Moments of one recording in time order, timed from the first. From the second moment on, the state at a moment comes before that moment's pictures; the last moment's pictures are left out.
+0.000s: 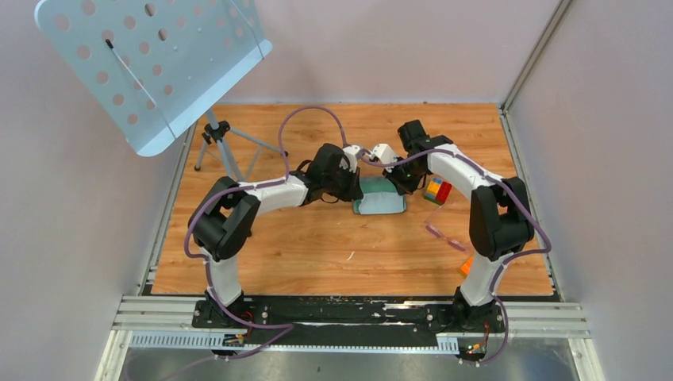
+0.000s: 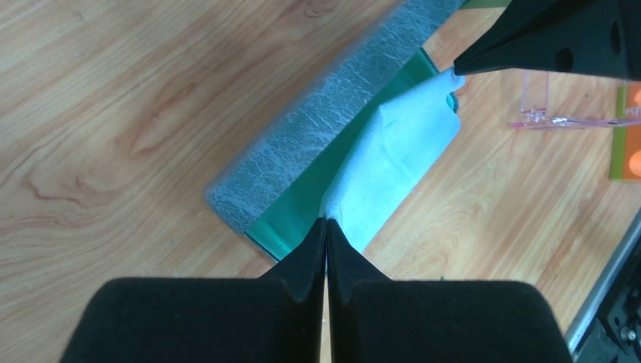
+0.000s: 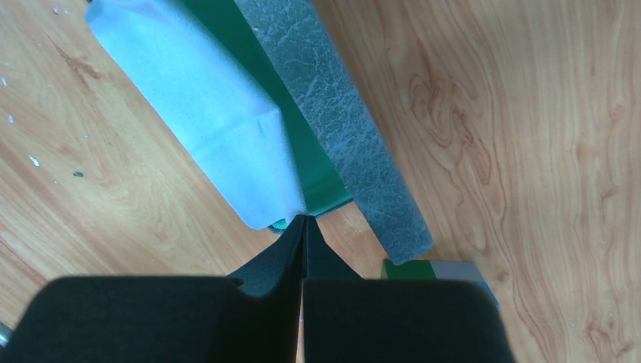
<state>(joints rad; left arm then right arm) -0.66 1.86 1.12 0.08 0.34 -0.28 0.35 1.78 1.35 -0.80 -0.29 -0.72</state>
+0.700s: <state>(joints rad) -0.66 1.92 1.19 0.04 0.27 -0.26 0.34 1.87 1.37 -0.78 -0.28 -0.70</state>
